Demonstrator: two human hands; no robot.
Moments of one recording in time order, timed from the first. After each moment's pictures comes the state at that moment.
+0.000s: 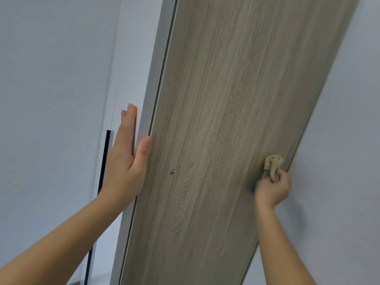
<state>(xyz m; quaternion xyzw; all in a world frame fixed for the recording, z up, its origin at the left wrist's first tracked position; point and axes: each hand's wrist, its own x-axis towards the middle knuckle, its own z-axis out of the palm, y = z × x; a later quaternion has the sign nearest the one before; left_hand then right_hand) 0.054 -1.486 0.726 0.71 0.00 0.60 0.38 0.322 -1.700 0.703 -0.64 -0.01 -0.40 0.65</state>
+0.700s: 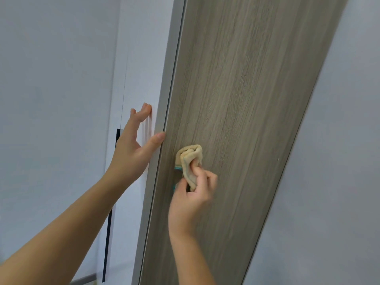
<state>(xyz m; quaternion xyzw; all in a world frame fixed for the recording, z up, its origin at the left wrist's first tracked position) 0.021 -1.473 0.741 0.74 0.01 0.53 0.42 0.094 -1.567 0.657 -0.54 -0.27 -0.45 0.66</state>
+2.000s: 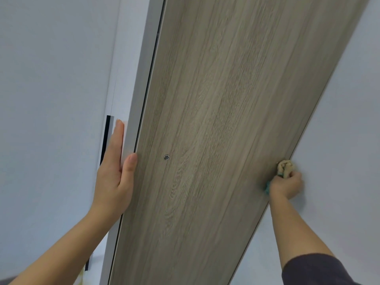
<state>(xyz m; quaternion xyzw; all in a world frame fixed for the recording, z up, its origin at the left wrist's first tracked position) 0.052 -1.496 0.667 0.70 0.05 0.60 0.38 0.401 -1.752 0.689 -0.74 0.07 -0.35 0.57</state>
